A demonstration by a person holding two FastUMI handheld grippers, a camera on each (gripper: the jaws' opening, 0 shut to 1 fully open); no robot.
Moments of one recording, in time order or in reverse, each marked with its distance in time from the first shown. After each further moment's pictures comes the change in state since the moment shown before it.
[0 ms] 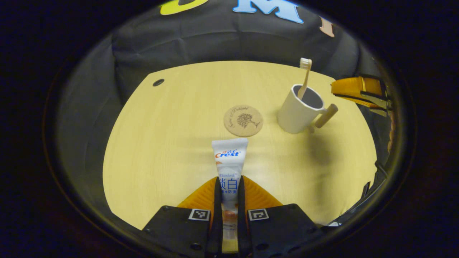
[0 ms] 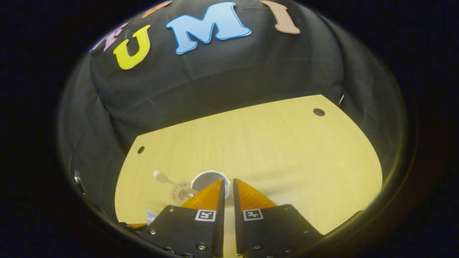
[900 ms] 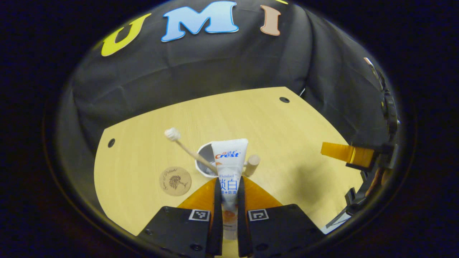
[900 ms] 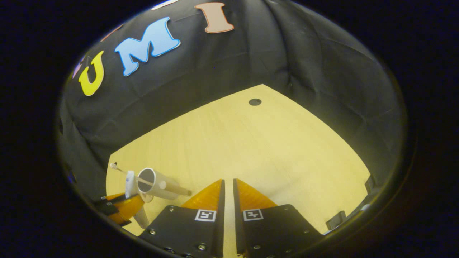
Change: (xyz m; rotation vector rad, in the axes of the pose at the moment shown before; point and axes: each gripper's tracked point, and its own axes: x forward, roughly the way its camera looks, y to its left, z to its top) left arm -0.007 -0.154 0.122 0.264 -0.198 -0.196; right arm -0.057 -0.149 -0.022 0.215 -0.003 -0.207
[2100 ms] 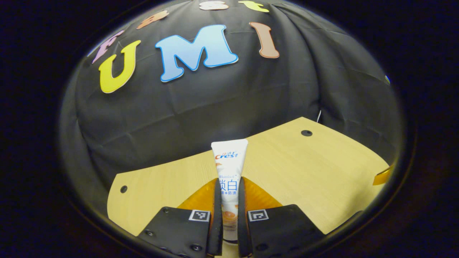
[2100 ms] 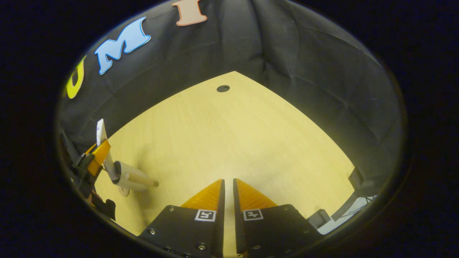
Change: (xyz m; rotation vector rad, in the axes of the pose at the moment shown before) left arm 0.065 0.054 0.085 0.126 -0.344 0.145; right arm -0.005 -0.075 -0.025 0.050 0.100 -0.134
